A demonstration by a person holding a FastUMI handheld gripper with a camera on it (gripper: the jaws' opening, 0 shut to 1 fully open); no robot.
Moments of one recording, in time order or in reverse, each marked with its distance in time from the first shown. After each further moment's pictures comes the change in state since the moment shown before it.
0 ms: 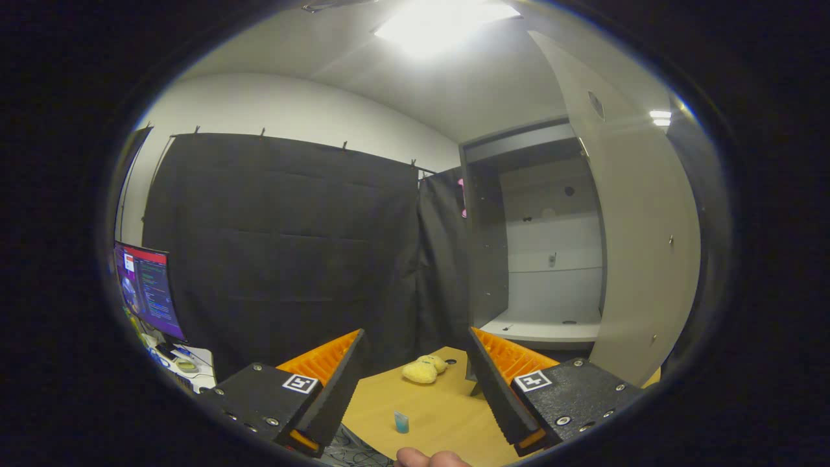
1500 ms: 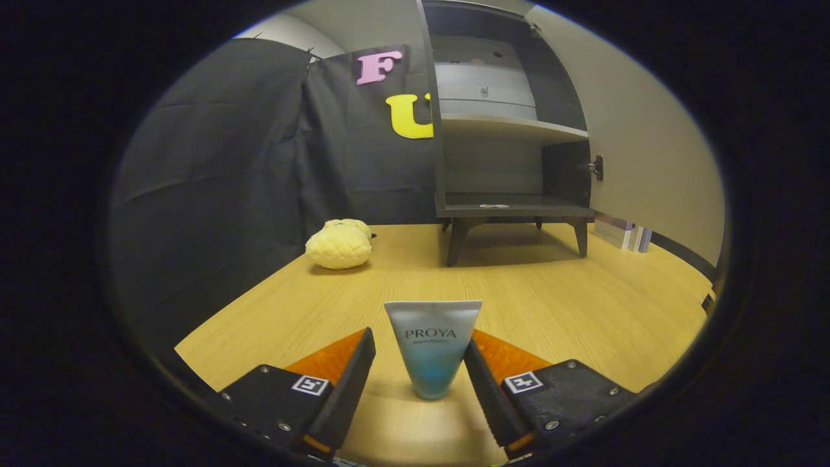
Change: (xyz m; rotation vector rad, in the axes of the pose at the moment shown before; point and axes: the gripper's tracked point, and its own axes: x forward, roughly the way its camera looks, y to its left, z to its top) arm 0.157 0.052 -0.428 0.044 0.394 -0.603
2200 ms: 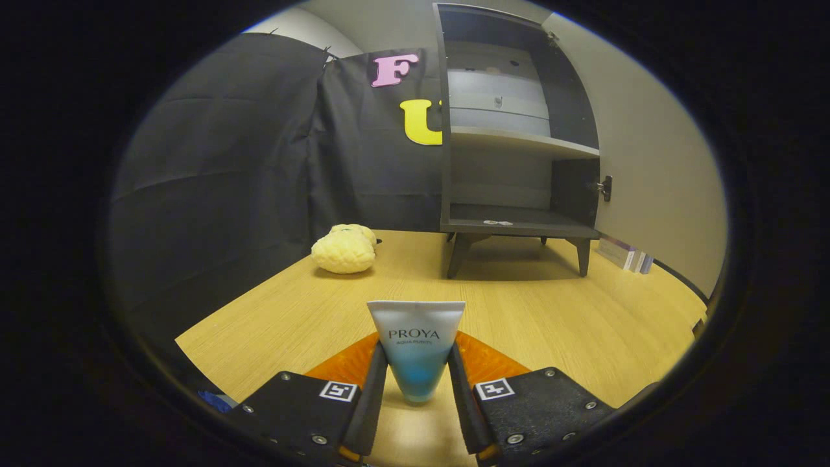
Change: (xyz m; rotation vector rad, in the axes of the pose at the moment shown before) arm -0.012 -0.011 0.031 -0.047 -0.018 0.045
